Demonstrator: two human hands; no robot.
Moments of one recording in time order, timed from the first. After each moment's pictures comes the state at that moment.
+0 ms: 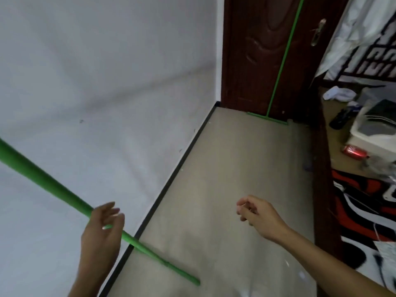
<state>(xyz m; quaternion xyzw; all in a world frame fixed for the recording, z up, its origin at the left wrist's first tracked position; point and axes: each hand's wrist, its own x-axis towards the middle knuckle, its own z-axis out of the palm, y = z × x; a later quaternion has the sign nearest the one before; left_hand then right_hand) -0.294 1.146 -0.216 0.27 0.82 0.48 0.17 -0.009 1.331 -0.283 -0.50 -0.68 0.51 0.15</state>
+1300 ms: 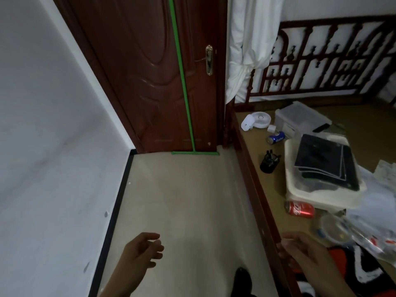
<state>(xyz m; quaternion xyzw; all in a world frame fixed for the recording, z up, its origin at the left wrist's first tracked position) -0.131 1.928 -0.270 0.41 0.70 0.31 0.49 0.232 1.899 -0.293 -0.69 -0.34 0.50 0.39</state>
